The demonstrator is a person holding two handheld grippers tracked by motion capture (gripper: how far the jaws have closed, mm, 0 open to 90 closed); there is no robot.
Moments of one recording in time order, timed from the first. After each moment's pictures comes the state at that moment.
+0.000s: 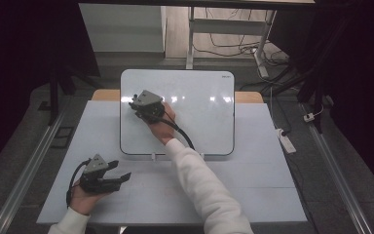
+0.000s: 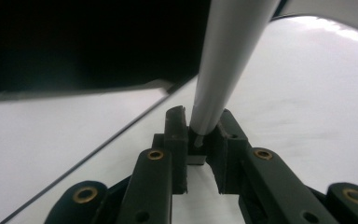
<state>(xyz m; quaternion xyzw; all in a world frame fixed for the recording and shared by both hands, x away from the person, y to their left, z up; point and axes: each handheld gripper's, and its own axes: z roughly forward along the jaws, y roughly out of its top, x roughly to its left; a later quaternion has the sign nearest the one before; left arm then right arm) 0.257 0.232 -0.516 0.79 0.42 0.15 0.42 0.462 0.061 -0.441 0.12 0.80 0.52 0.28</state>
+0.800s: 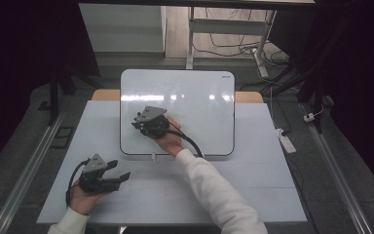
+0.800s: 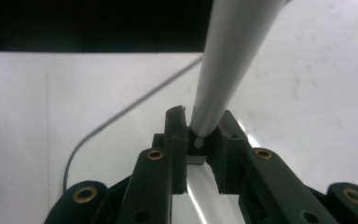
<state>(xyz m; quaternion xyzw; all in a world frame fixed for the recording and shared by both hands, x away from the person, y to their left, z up) 0.256 0.234 -0.516 0.79 0.42 0.16 0.42 0.435 0.039 -0.466 0.07 0.85 0.49 0.20</state>
